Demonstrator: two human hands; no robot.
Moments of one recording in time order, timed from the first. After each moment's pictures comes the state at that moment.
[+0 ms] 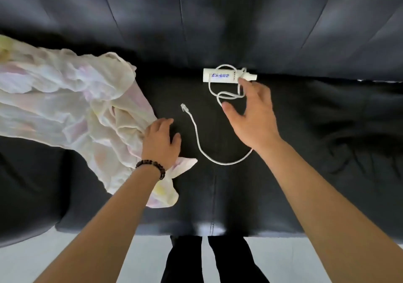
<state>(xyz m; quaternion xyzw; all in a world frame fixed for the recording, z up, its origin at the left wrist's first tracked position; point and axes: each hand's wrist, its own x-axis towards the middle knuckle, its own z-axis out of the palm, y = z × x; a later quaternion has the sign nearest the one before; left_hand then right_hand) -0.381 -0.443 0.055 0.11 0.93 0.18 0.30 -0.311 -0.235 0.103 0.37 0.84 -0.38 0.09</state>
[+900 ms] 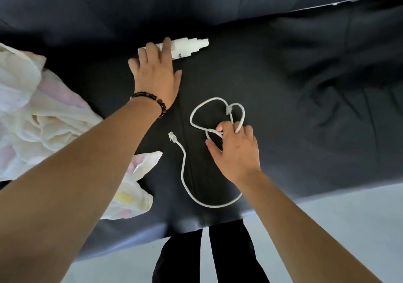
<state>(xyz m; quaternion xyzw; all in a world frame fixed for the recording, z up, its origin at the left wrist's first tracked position) -0.401 -0.298 -0.019 0.42 0.90 -0.04 0.09 -0.174 -0.276 0.009 0.41 0.87 -0.23 0.17</state>
